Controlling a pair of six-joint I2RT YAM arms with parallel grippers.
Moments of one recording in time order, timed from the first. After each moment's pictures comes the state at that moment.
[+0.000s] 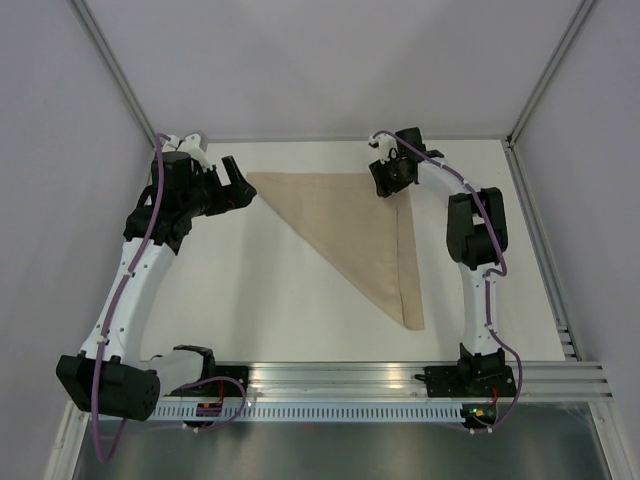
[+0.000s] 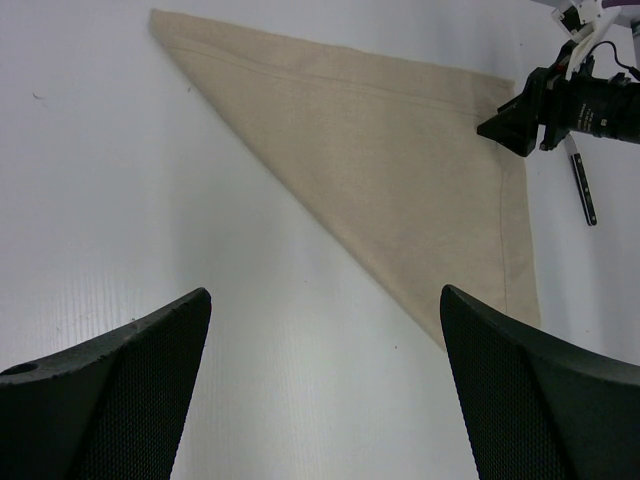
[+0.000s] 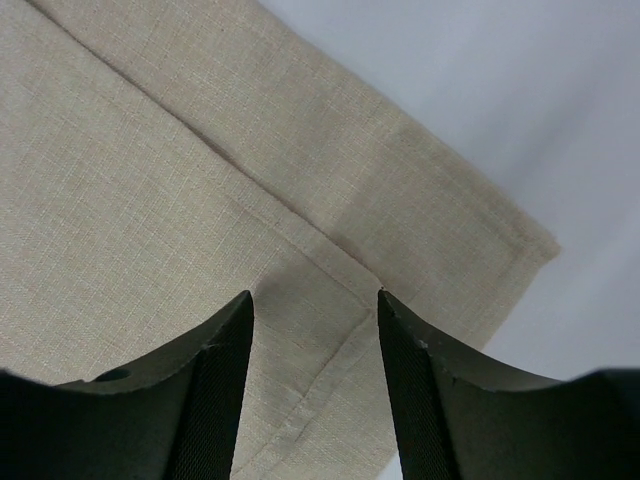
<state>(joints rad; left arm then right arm) -0.14 1.17 1.24 -0.59 0.16 -0.36 0.22 2.32 1.87 -0.49 -0.23 -0.30</state>
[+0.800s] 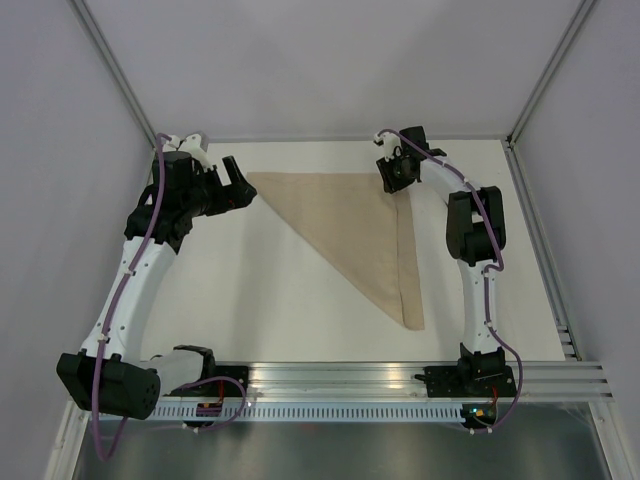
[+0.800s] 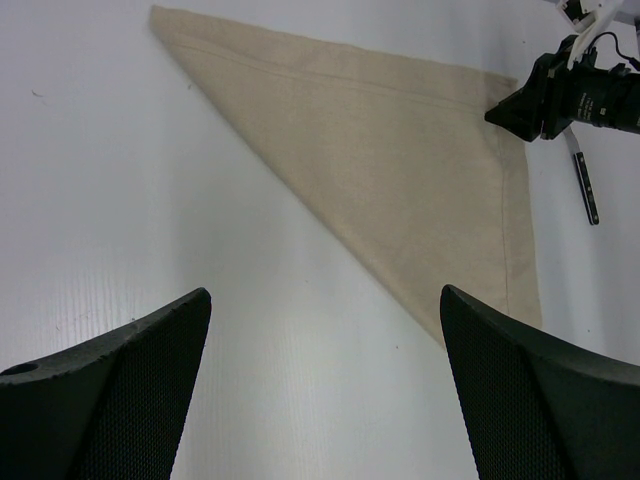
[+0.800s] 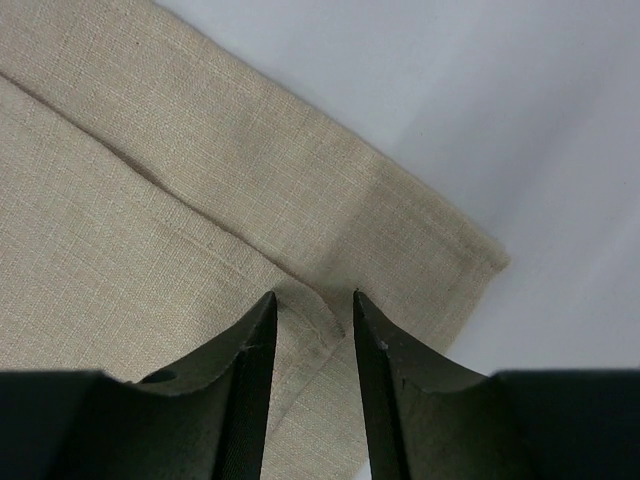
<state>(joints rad) -0.14 1.18 1.24 -0.60 0.16 -0.36 0.19 2.37 1.93 -0.48 -0.20 -0.30</state>
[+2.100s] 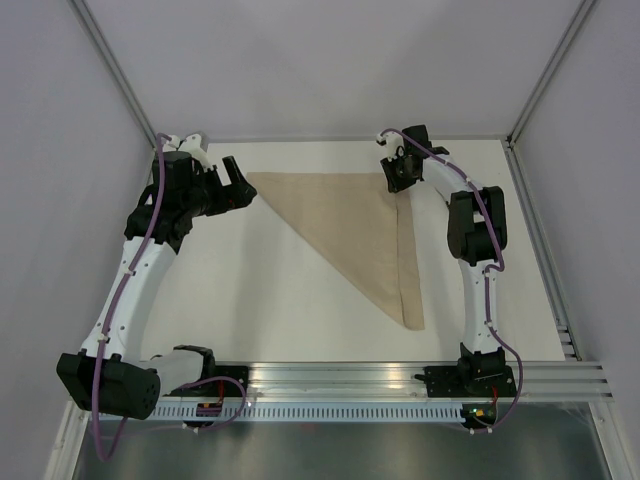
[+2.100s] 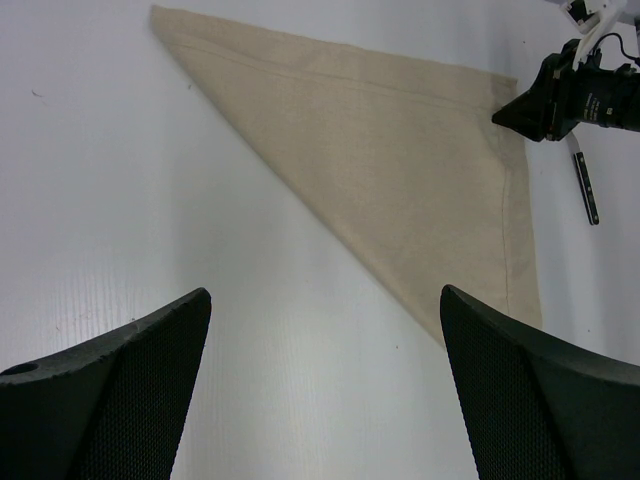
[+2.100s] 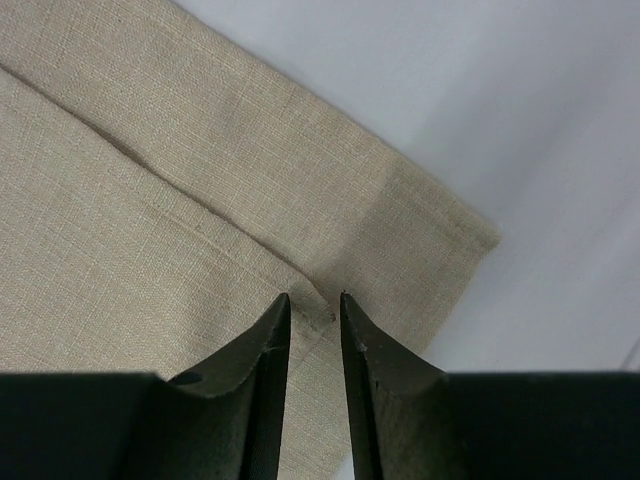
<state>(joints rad) -0.14 1.18 1.24 -0.59 0.16 -0.36 0.18 2.38 1.95 -0.54 -0.21 -0.30</state>
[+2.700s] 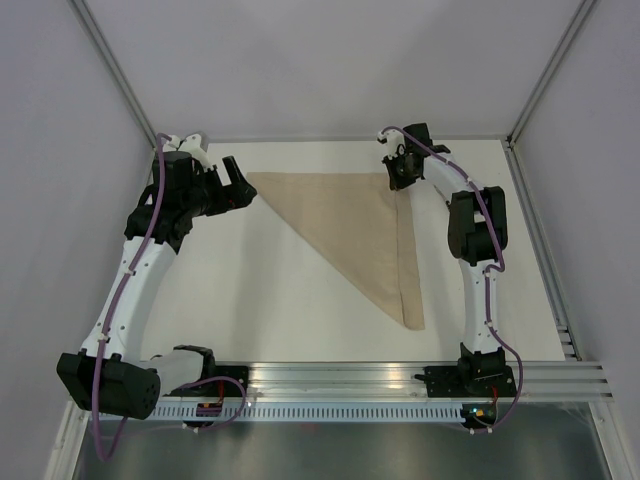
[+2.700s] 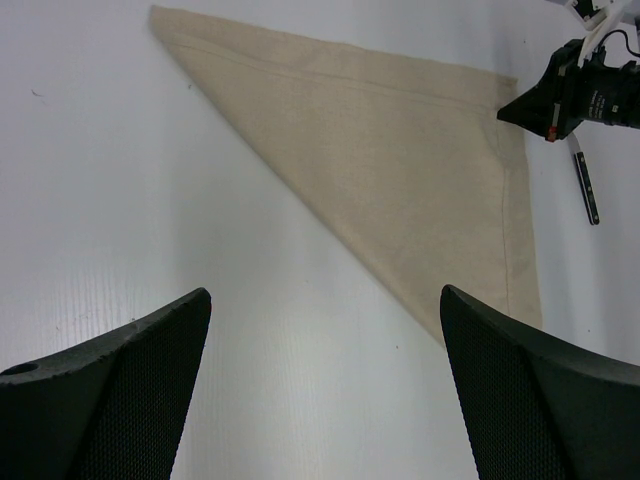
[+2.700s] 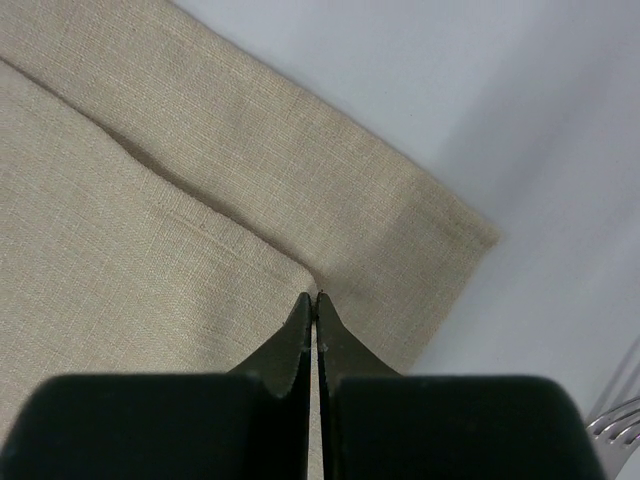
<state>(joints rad) -0.14 1.18 1.24 -0.59 0.16 -0.36 0.17 2.38 1.97 -0.55 -0.22 -0.30</state>
